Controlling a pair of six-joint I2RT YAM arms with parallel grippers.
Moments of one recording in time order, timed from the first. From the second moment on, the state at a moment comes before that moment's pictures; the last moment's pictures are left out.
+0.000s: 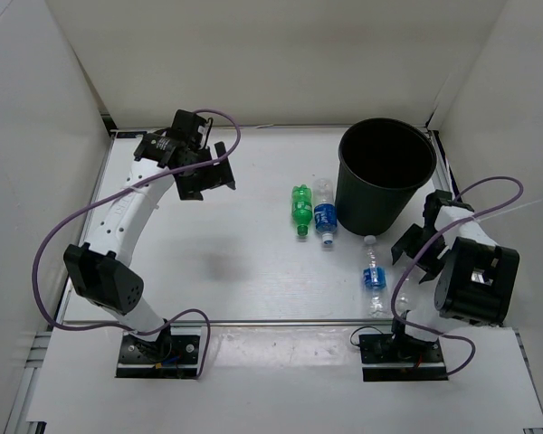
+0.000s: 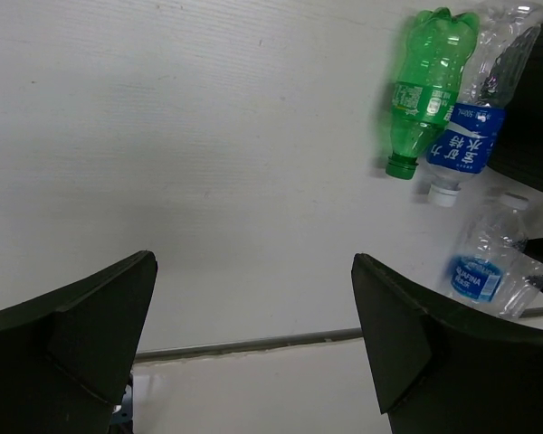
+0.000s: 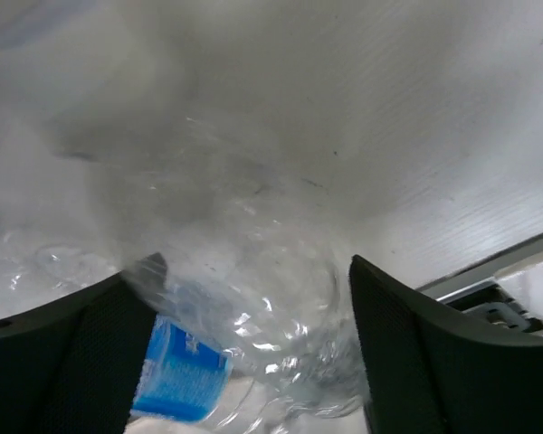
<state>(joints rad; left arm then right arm) -0.36 1.60 1.72 -1.14 0.04 -0.57 -0.23 1.49 0.89 -0.95 0.07 0.49</state>
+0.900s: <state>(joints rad) -0.36 1.54 1.55 -1.13 0.00 -0.57 -0.25 1.14 2.08 -1.18 -0.06 0.62</state>
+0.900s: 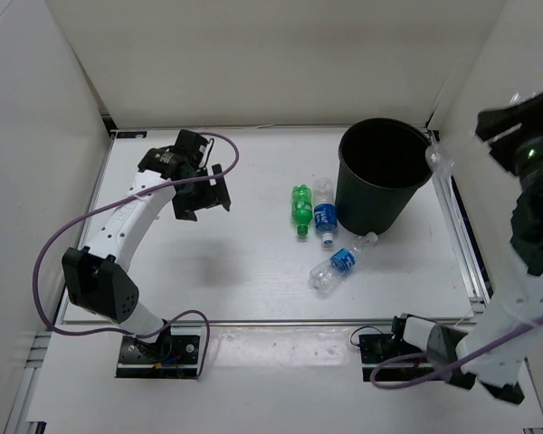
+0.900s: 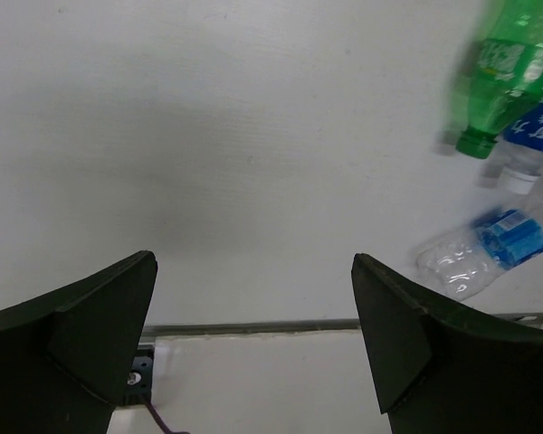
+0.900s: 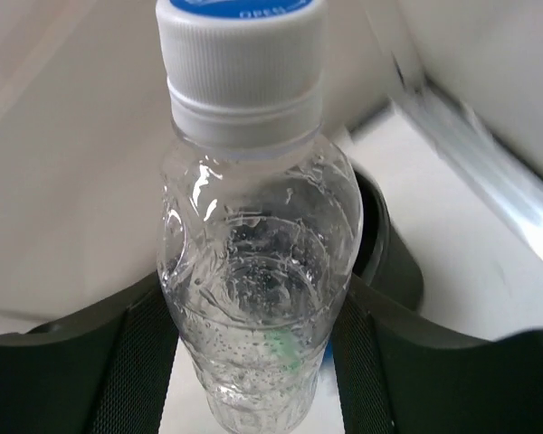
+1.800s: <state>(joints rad) -0.41 2.06 1.95 -0.87 0.18 -0.67 0.09 1.21 2.00 -1.14 0.07 0.53</state>
